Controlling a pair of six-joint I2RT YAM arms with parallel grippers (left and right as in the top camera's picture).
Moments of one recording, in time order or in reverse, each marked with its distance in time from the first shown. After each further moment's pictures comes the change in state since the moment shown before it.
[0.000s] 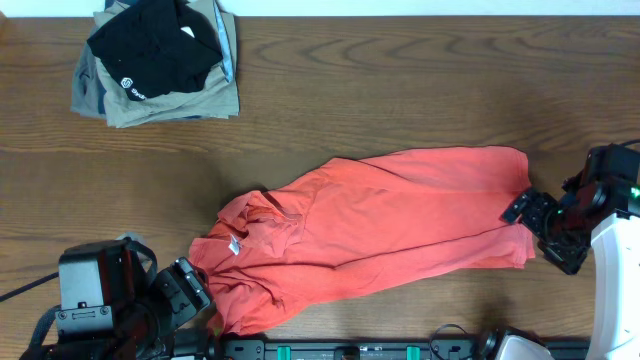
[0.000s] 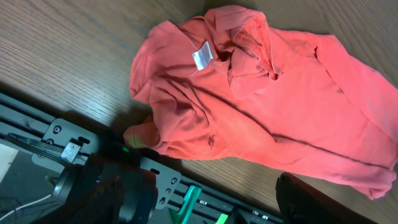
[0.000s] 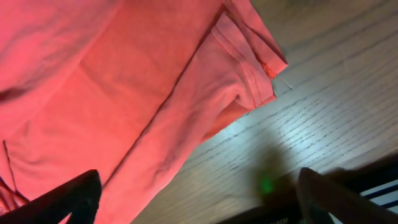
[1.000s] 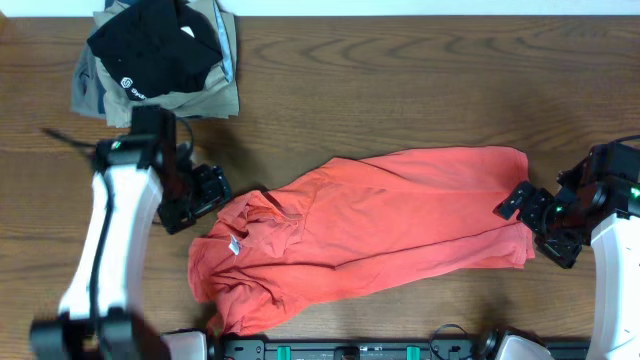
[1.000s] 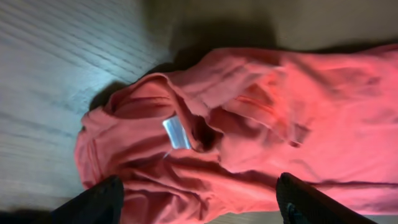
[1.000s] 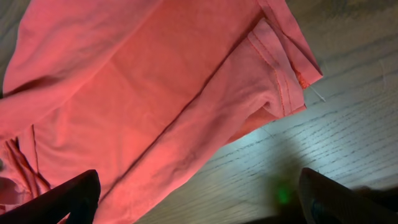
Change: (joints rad) left arm 0.000 0.778 -0.098 0.473 0.095 0.167; right arm 0.000 0.000 0.000 0.028 -0.089 -0.056
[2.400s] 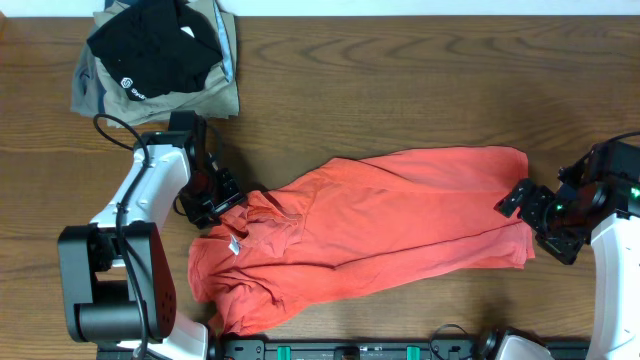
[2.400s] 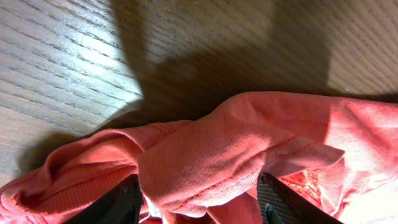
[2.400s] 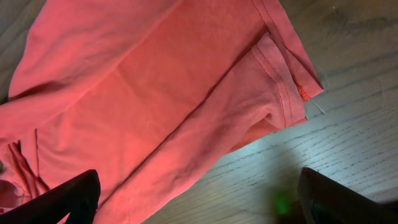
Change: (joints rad) left arm -0.053 0.226 -0.080 0.224 0.017 -0.114; right arm 0.000 0.000 0.000 0.032 -0.001 -0.013
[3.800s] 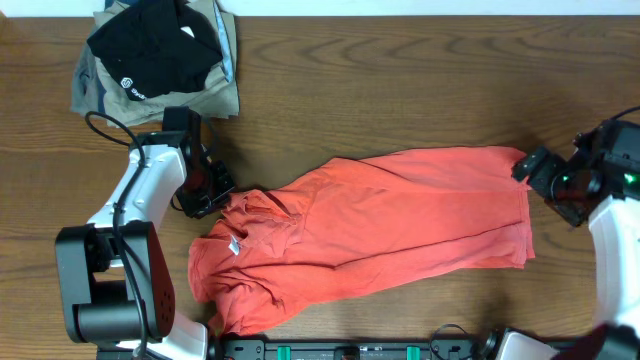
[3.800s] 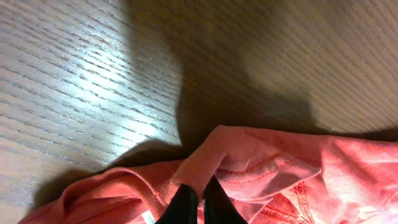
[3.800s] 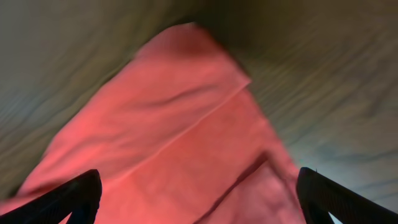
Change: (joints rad) left arm 0.022 0.000 0.000 0.084 -0.041 -0.002; right arm 0.000 0.120 -0.001 0.379 0.092 0.053
